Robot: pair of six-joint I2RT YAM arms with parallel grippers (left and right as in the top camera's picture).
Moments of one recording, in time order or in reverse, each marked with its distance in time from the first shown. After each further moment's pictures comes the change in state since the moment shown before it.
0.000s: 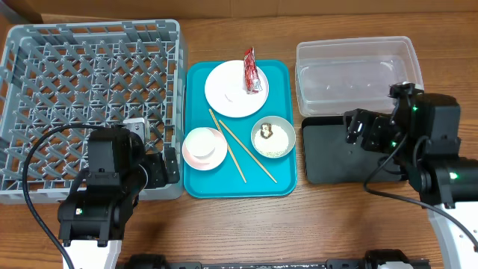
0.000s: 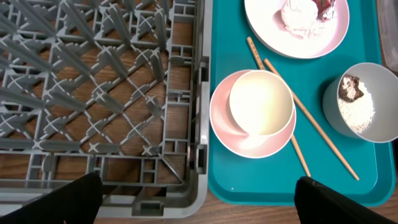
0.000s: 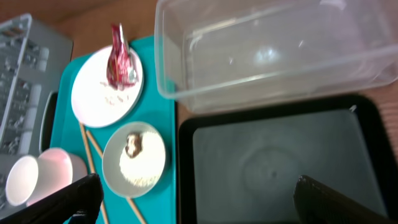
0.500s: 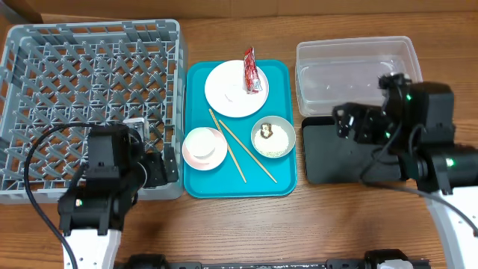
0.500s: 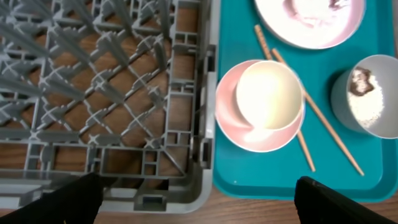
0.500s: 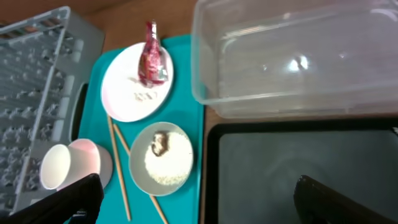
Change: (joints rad) left arm 0.051 0.063 0.014 -0.035 0.022 0.008; right arm 0.064 0.098 0.120 -0.011 -0.056 -0.020
